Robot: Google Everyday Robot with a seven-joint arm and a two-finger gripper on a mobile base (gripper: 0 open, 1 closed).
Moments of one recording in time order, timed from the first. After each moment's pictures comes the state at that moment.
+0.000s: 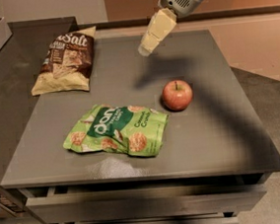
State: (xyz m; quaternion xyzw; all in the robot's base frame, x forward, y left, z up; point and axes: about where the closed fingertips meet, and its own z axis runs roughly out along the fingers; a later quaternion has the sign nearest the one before) arm 0.649 -0.060 0.990 -0.55 0.76 0.11 0.33
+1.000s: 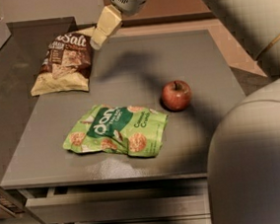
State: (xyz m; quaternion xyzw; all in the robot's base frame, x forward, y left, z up) arm 0.694 0.032 0.981 -0.46 0.84 0.10 0.28
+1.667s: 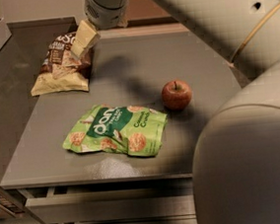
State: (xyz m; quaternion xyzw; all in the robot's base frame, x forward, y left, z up) arm 0.694 0.081 0.953 -0.39 0.88 0.07 0.26
